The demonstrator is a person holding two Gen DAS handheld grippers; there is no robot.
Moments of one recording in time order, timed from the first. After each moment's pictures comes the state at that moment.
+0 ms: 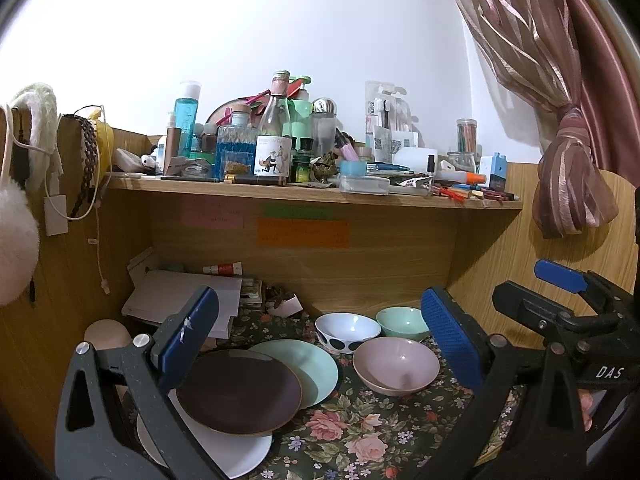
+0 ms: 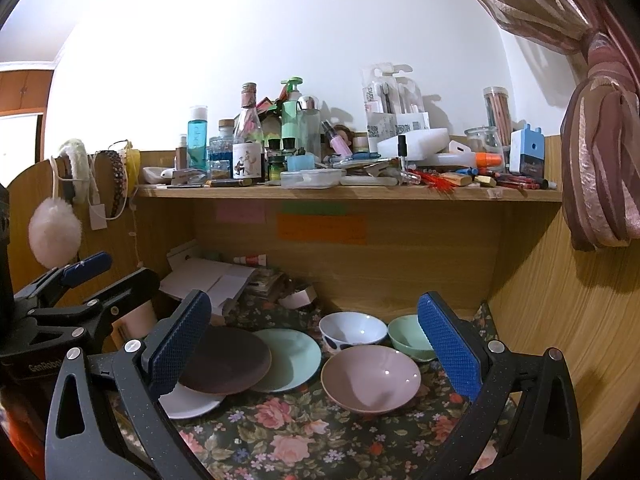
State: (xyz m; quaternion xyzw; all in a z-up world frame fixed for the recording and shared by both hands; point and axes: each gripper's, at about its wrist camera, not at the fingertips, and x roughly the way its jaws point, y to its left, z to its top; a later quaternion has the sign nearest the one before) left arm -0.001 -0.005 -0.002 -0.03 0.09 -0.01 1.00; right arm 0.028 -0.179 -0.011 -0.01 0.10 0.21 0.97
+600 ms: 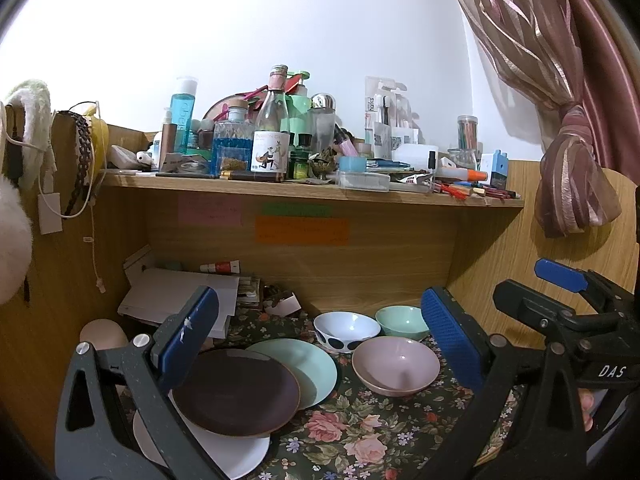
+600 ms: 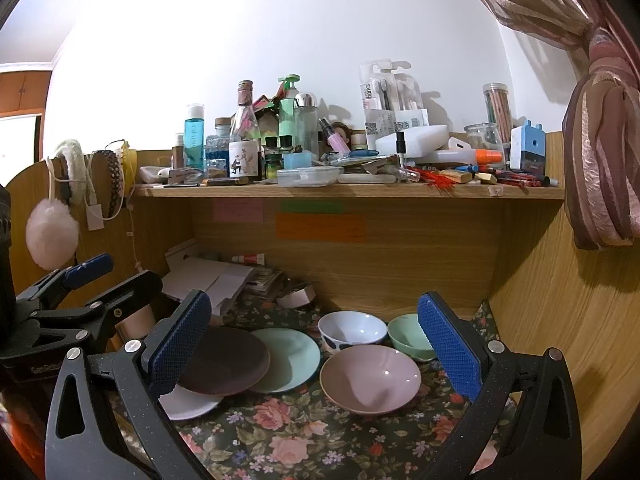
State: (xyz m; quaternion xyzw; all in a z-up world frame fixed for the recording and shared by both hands) left arm 0.009 -0.003 -0.003 -0.04 0.09 -0.01 0.99; right arm 0.033 -0.181 -0.012 -0.01 0.10 0.21 0.97
